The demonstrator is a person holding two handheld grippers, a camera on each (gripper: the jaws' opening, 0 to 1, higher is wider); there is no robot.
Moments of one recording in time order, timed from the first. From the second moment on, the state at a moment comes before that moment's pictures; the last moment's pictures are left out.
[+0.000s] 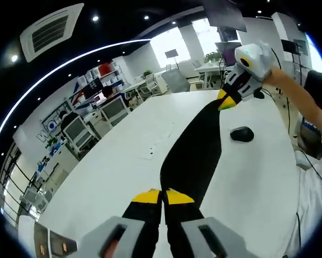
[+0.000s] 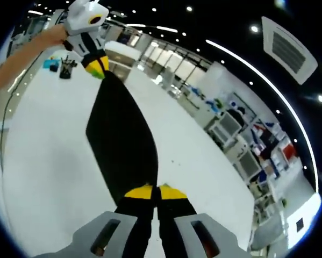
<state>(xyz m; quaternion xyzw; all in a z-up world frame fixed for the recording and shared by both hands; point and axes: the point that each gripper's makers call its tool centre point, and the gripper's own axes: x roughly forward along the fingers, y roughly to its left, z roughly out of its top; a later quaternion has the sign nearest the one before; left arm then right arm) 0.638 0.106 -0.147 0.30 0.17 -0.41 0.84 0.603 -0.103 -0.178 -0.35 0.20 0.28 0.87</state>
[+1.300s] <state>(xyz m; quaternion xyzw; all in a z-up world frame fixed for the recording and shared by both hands) 0.497 0.123 -0.253 0.39 0.18 -0.48 0.76 0.473 -0.091 -0.270 -0.38 0.21 0.37 0.82</state>
